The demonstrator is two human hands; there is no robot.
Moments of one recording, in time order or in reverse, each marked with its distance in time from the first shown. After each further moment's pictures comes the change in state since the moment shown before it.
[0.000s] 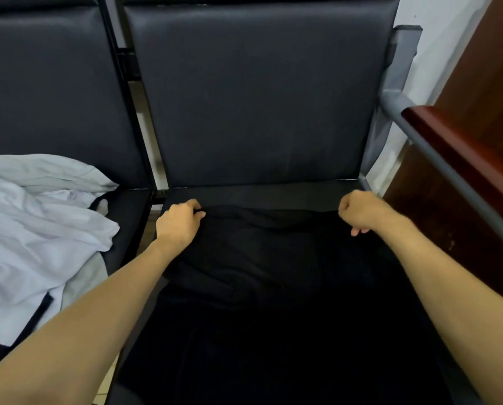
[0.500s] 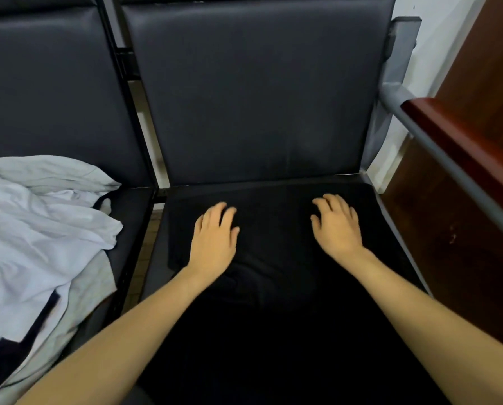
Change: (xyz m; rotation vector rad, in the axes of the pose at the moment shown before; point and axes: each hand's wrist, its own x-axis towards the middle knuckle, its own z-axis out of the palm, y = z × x) left_hand -0.054 0.034 0.032 -0.043 0.124 0.320; right_hand -0.009 -0.019 0.084 0.050 0.419 -0.171
